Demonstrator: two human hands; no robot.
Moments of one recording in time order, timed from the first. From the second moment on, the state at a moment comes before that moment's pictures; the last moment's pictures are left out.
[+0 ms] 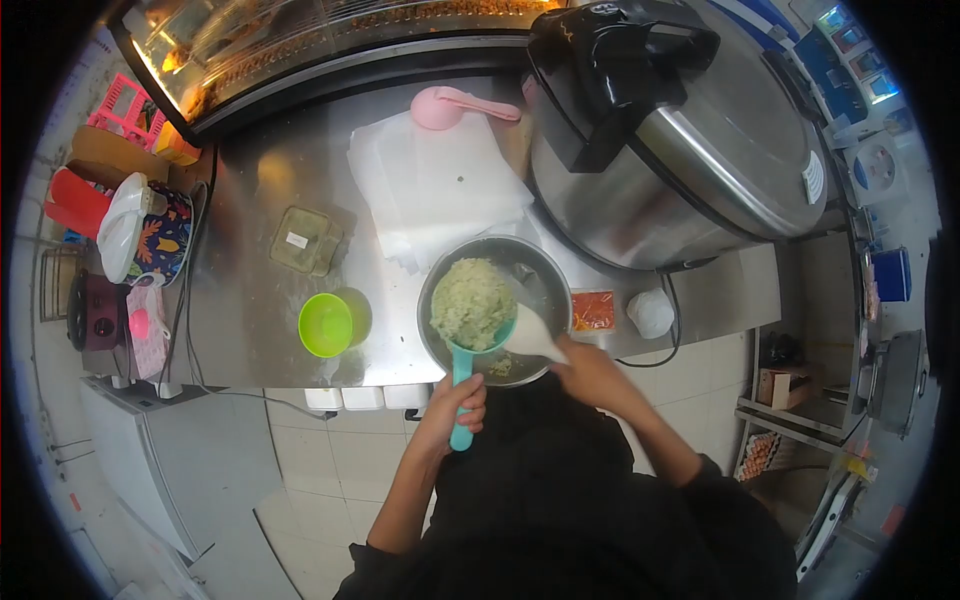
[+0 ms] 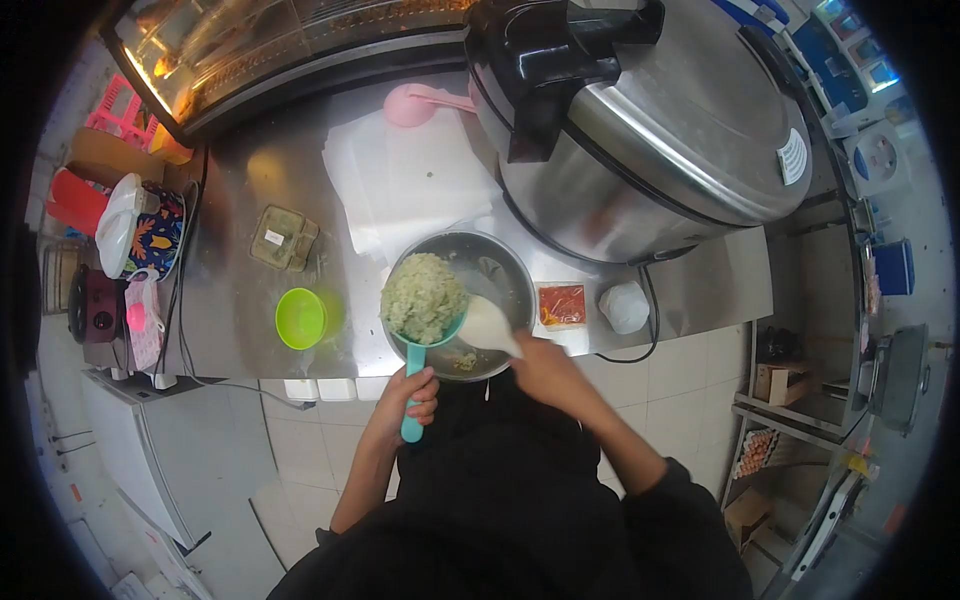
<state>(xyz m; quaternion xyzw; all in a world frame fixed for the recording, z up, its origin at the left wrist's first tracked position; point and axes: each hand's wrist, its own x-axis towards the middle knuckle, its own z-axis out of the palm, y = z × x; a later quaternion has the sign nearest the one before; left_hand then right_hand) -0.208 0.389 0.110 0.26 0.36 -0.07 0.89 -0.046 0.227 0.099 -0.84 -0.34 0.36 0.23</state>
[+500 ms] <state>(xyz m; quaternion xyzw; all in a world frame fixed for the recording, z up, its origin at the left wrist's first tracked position) -0.240 0.391 0.091 0.19 0.34 -0.18 0.90 -0.026 0.241 0.097 -0.86 -0.42 0.11 0.27</state>
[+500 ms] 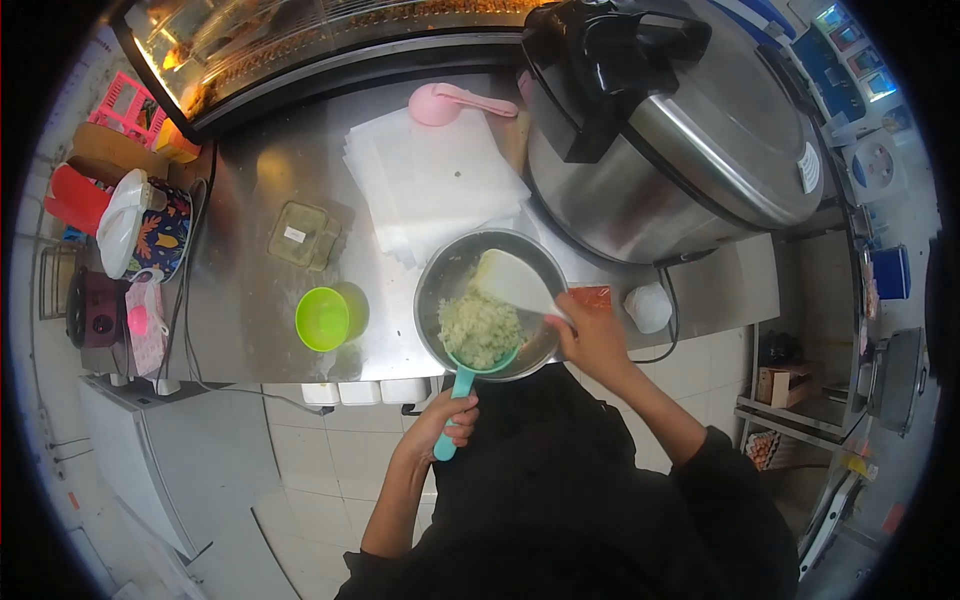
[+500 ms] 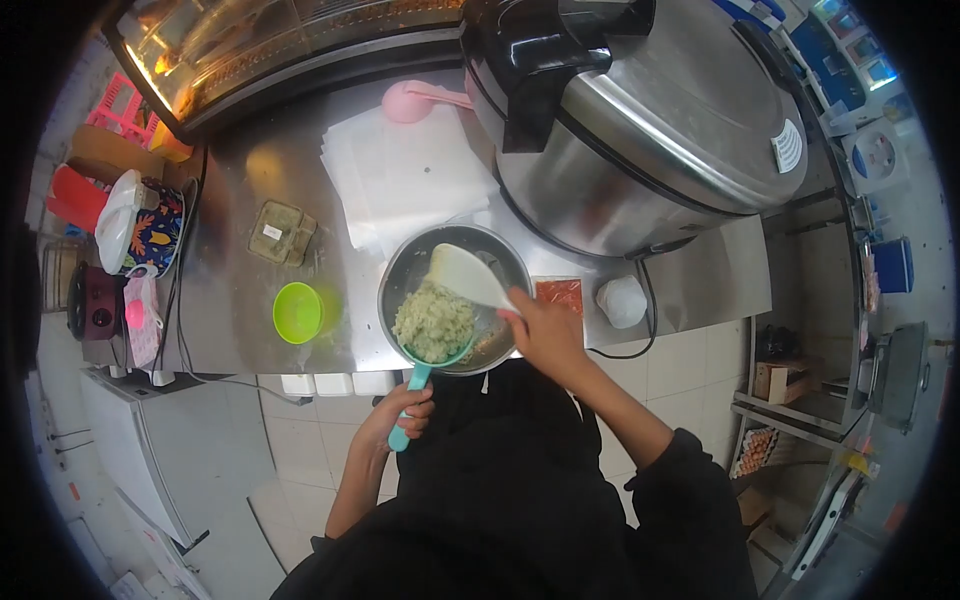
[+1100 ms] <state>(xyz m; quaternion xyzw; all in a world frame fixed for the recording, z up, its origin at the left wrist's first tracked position) -0.207 0.378 0.096 0.30 0.40 -0.13 0.86 -0.064 0.224 0.097 -0.88 -0.29 0.31 0.20</state>
